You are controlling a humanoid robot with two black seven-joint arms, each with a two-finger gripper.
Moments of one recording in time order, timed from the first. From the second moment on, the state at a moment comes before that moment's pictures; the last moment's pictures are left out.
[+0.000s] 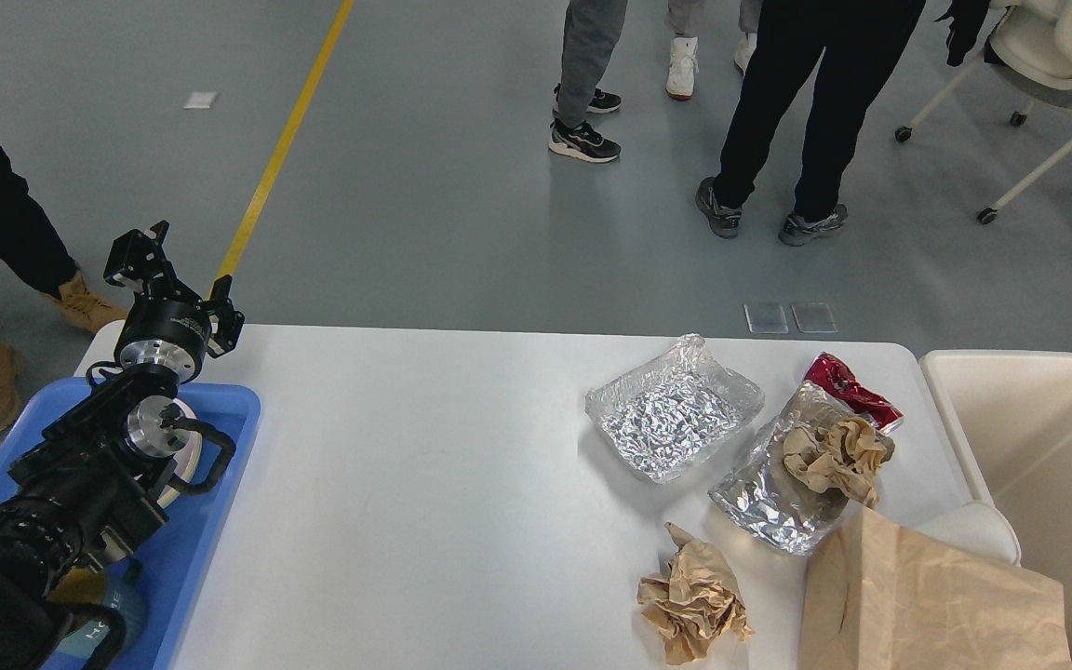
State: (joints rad) left arm -0.83 0.18 -0.70 -0.19 -0.05 -0.25 -0.44; right arm 1.33 -0.91 -1.05 0.78 -0.02 0.21 0.09
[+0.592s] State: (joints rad) left arm -0.83 0.18 -0.70 -0.19 -0.05 -0.25 -0.44; right arm 1.04 -0.75 -1.03 0.64 0.05 0.18 0.09
